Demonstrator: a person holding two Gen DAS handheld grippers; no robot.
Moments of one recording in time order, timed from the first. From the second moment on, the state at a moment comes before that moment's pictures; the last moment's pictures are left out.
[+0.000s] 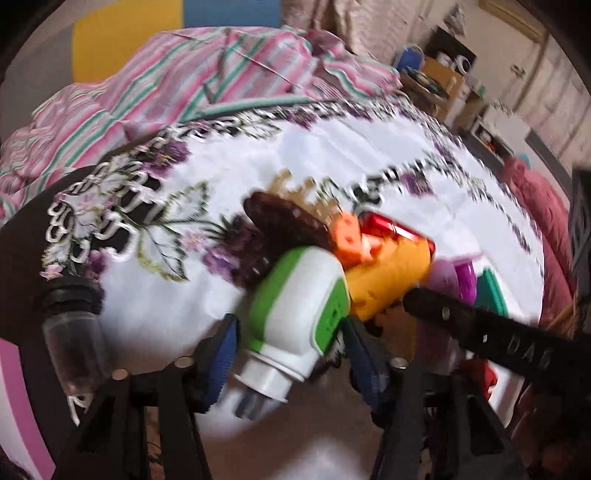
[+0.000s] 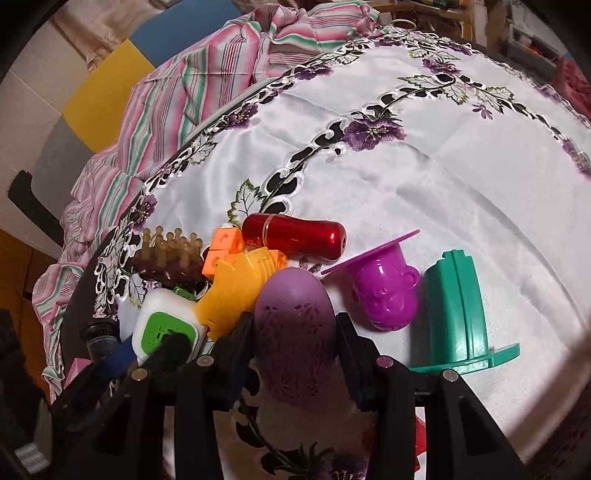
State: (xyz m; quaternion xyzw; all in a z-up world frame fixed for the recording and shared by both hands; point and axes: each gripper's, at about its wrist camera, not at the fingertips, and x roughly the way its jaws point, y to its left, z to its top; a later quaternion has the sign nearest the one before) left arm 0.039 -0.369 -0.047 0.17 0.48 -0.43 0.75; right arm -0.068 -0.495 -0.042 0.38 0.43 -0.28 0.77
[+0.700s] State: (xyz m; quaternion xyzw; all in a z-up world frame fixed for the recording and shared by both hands) left arm 0.013 -0.271 -0.051 0.09 0.46 -0.39 0.80; right arm -0.043 -0.467 -0.047 0.36 0.47 -0.19 0.79
